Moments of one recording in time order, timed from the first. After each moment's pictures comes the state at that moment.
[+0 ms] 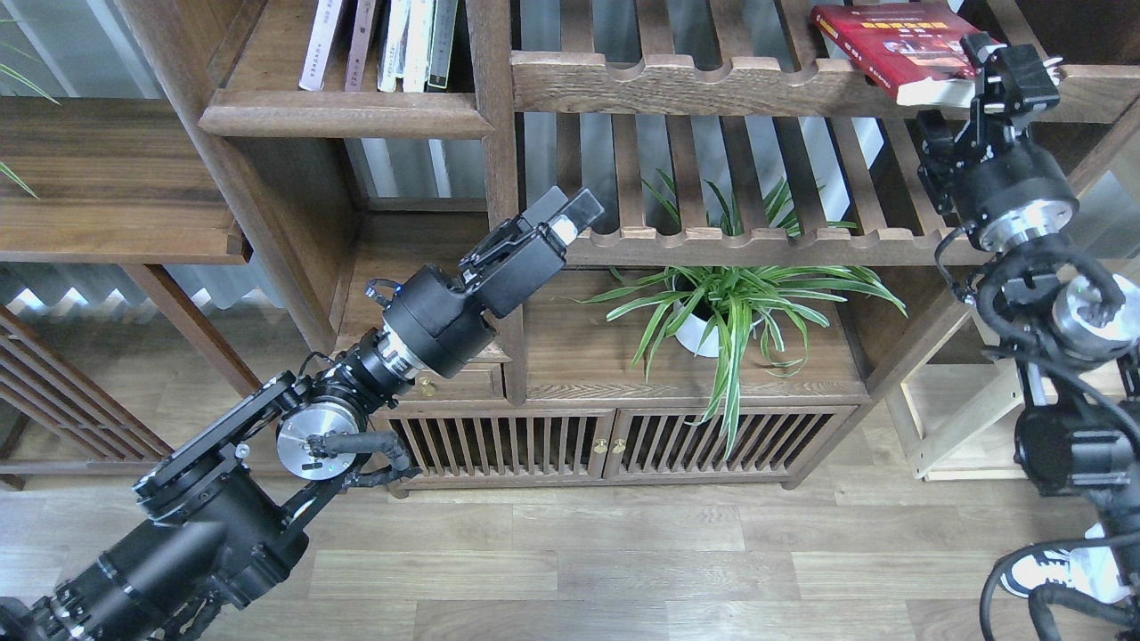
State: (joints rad) left arm -0.49 0.06 -0.83 -1.32 0.22 -0.49 -0.12; right arm 0.41 -0.38 1.52 1.31 0.49 -0.11 -0.06
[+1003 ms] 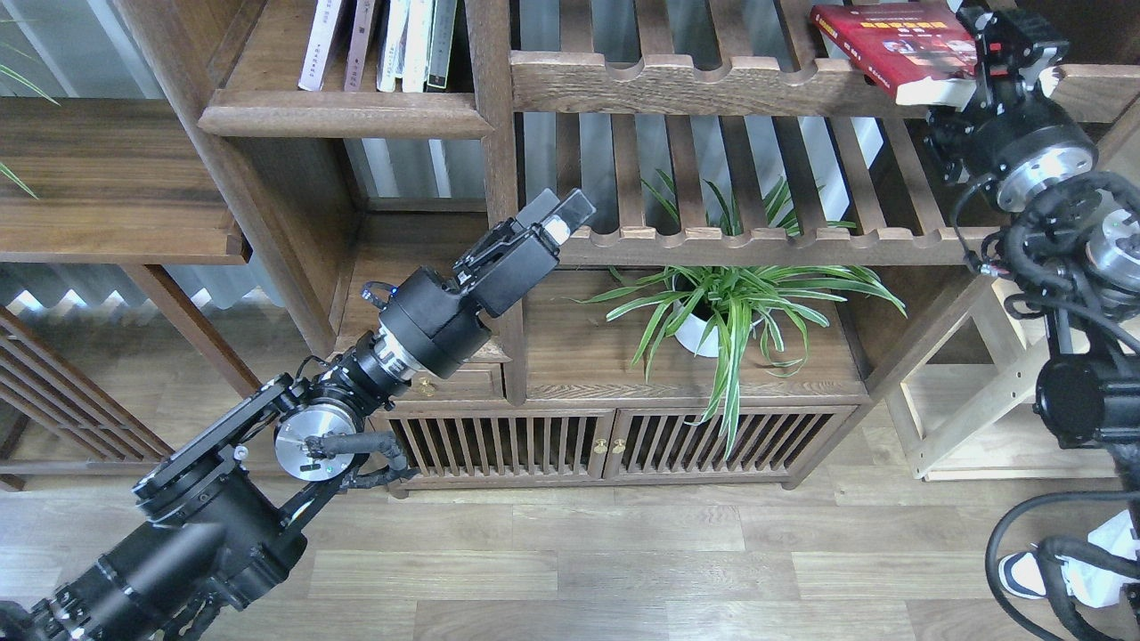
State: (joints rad) left arm -0.49 0.06 -0.84 -1.31 0.22 -0.49 -0.12; right arm 0.49 -0.39 1.54 1.30 0.54 -0.28 -0.07
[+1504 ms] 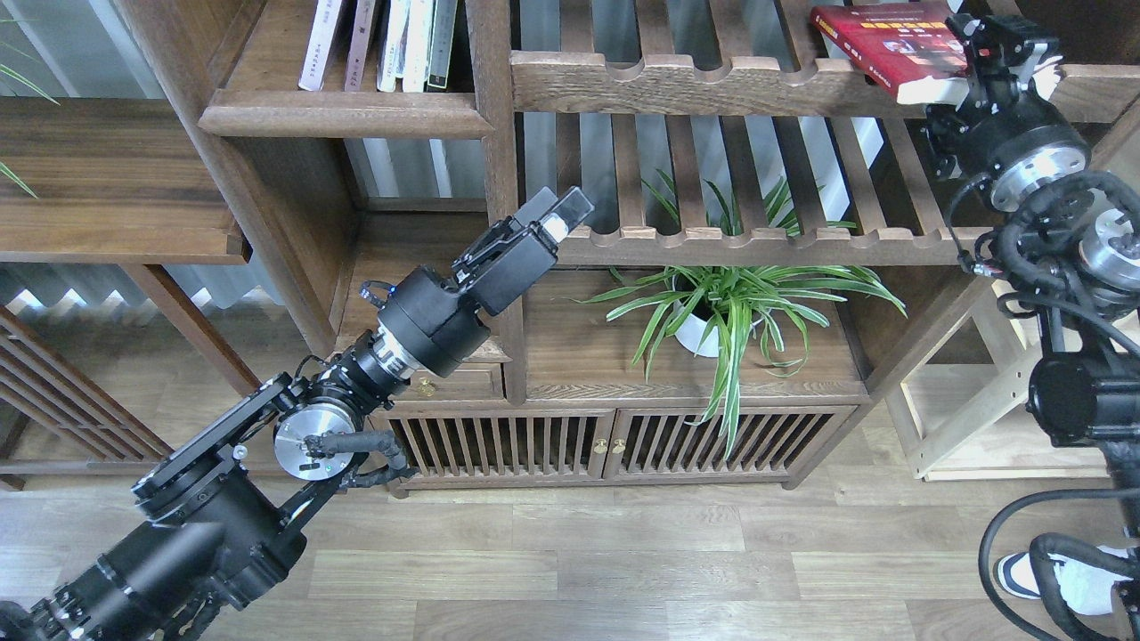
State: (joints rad) left arm -0.49 0.06 -0.84 -1.31 0.21 -0.49 -0.12; right arm 0.49 -0.38 1.54 1.29 0.54 -0.27 -0.07
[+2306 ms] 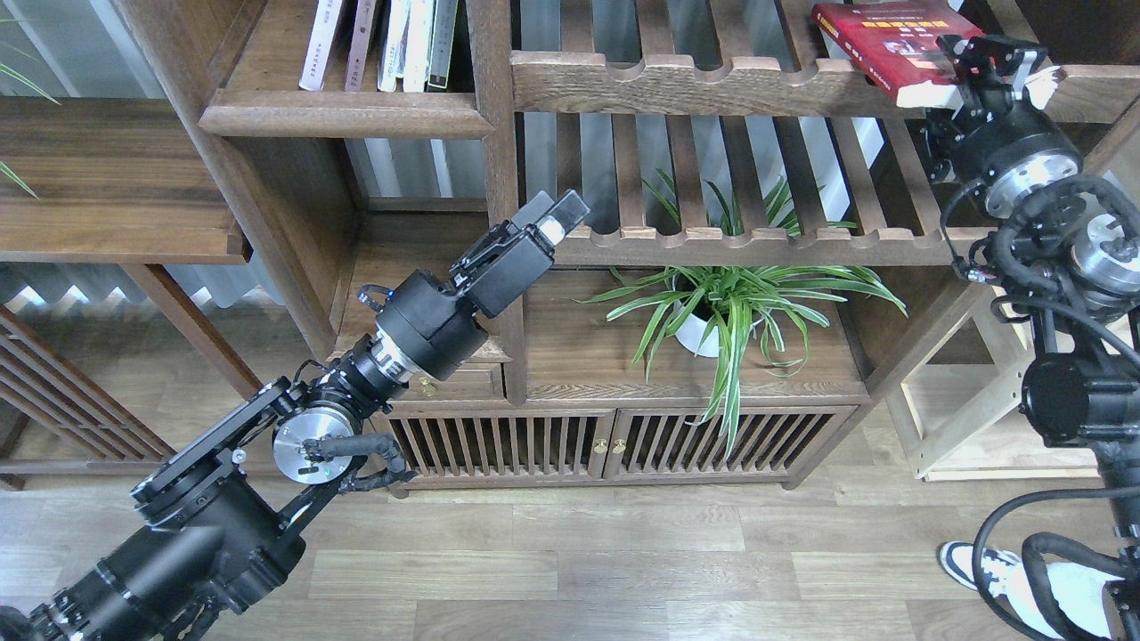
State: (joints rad) left arm -0.48 0.06 -0.84 -1.31 0.21 -0.49 -0.12; right arm 0.49 -0.36 1.55 1.26 0.54 -0.27 -0.06
